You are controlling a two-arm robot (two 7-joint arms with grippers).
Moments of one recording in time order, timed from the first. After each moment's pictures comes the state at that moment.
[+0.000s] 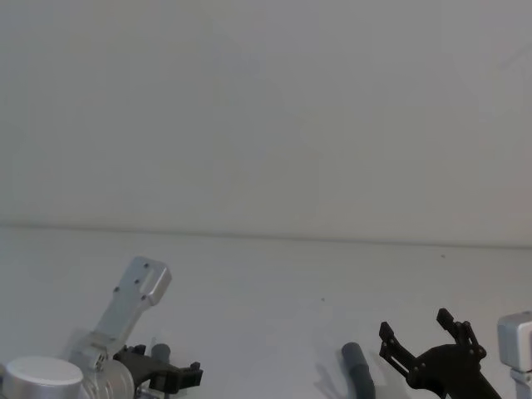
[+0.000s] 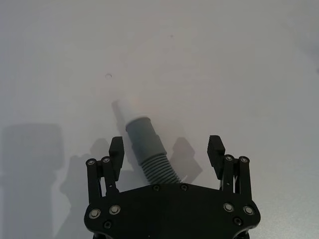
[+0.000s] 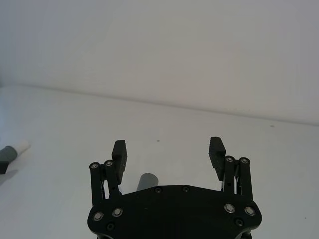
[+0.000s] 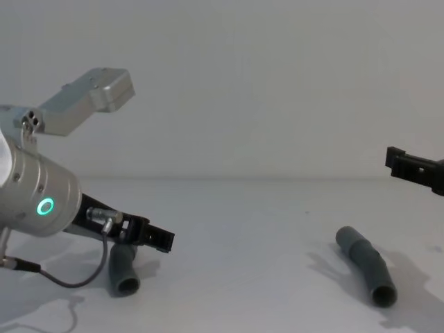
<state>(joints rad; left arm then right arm) -0.34 0.27 0.37 -1.69 -0.36 0.89 0.02 -0.01 0.34 -0.23 -1.77 0.29 0.03 0.07</state>
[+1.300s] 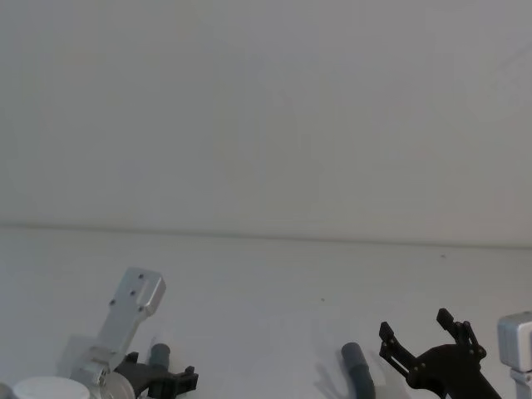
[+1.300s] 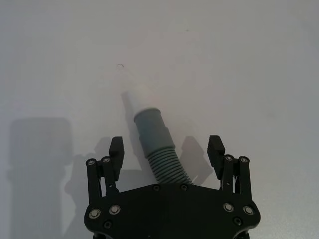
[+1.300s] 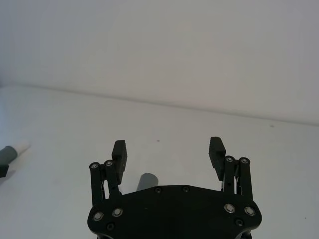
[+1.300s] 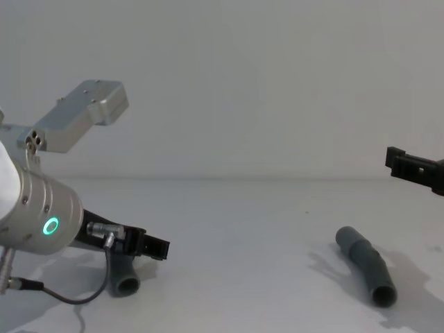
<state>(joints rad) -0.29 0.21 0.34 -1.69 -0.31 0.85 0.09 -0.01 0.34 -0.23 -1.77 0.29 0.03 0.07</state>
